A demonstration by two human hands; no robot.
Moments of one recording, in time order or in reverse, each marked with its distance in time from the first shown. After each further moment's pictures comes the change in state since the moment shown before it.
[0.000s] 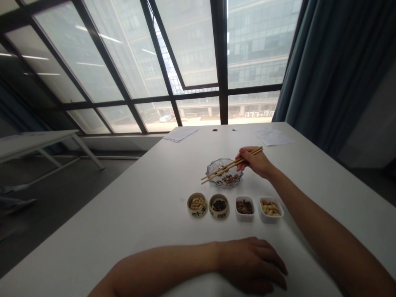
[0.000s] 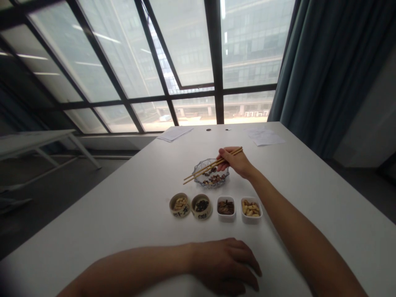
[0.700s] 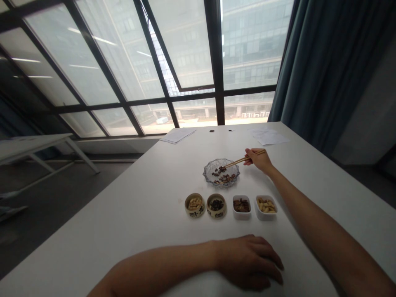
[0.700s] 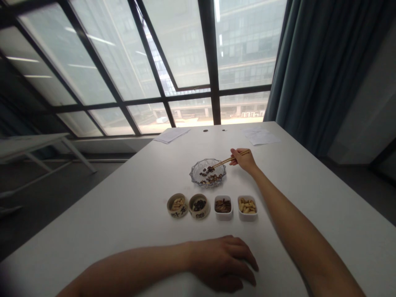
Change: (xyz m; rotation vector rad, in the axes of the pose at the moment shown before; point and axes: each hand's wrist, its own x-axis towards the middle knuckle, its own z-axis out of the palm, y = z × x) left_hand 0.002 0.001 -0.003 -0.029 -0.025 -0.020; right_hand 0.016 0.060 -0.070 -0.178 0.363 -0.016
